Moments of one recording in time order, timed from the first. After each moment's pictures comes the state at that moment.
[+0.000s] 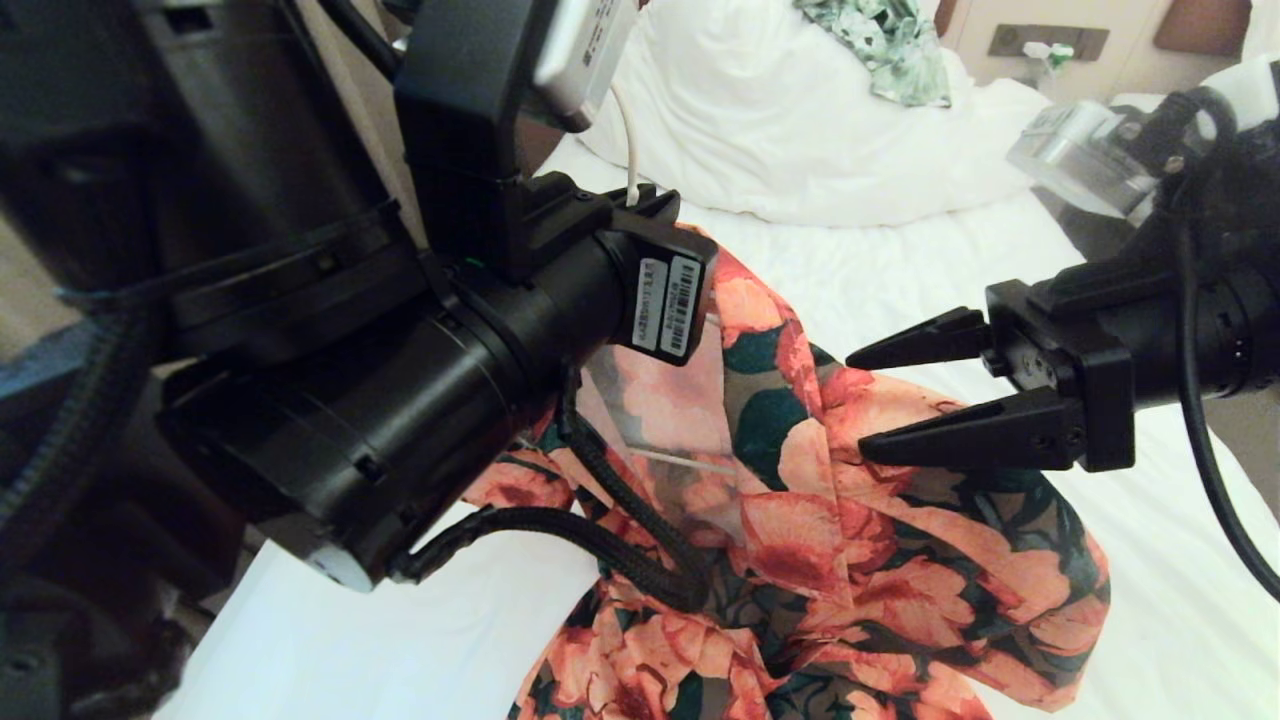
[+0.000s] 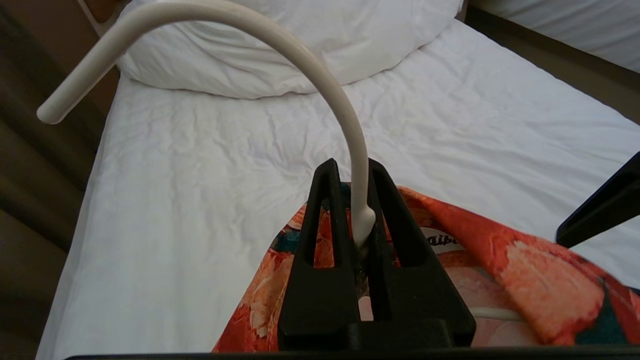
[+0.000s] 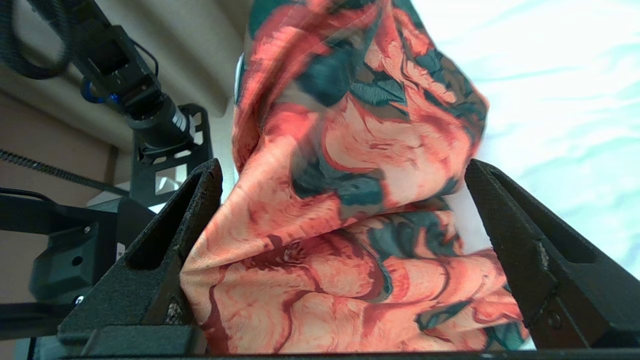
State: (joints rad) left arm -1.06 1.55 -1.08 -0.68 0.61 0.38; right arm 0.44 1.53 -1.39 0.34 0.84 -0.30
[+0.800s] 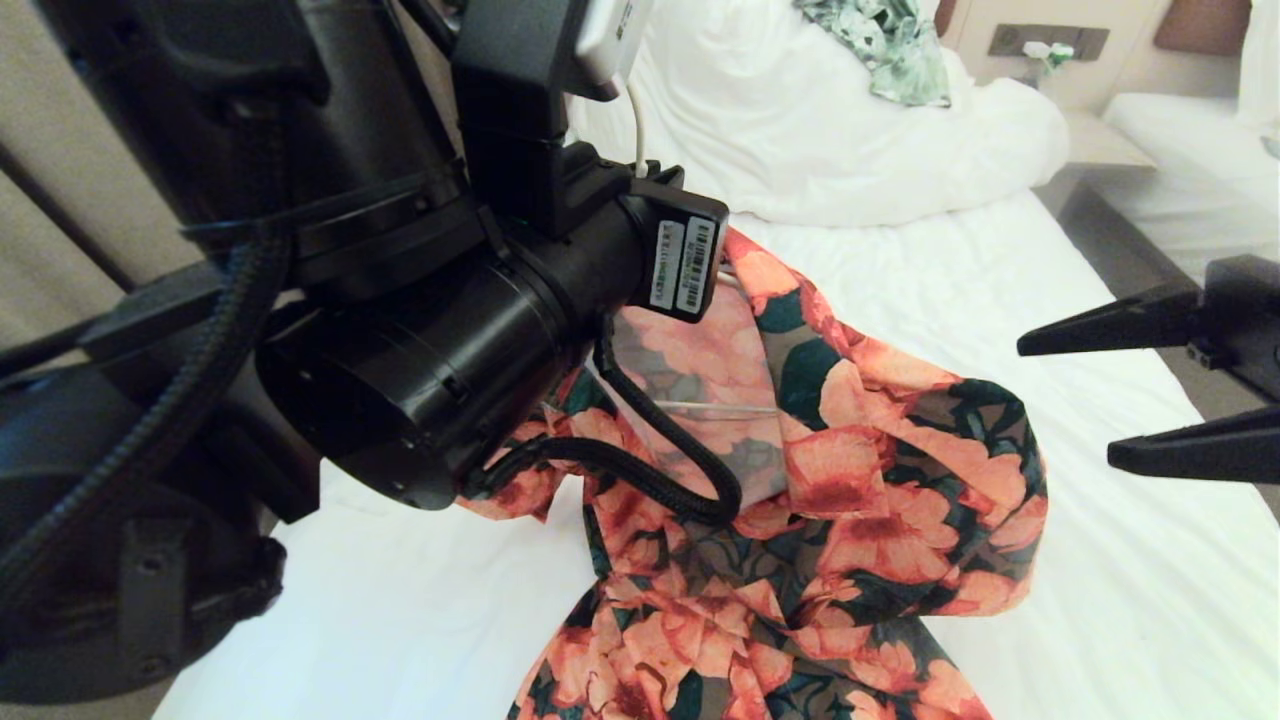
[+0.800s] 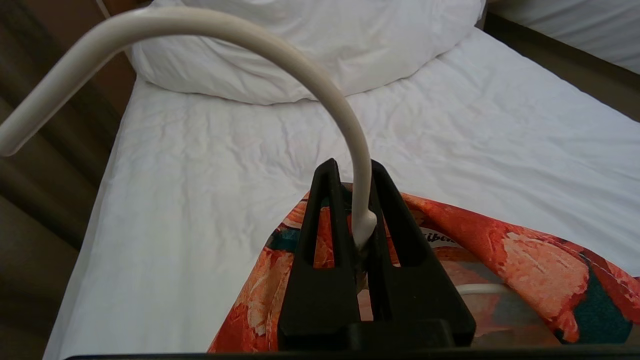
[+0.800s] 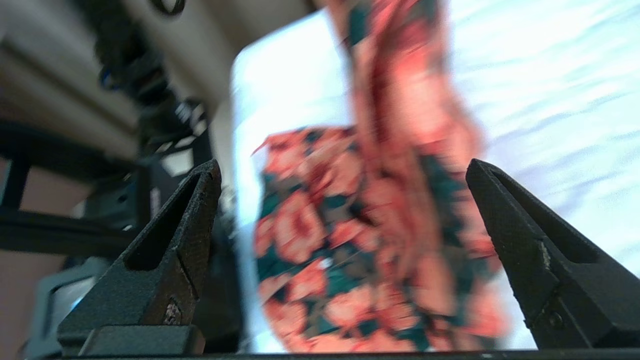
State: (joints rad) left arm -1.02 1.61 -1.16 -0.68 0.61 0.38; right arm 0.17 1.37 -1.39 0.58 1.03 -0.48
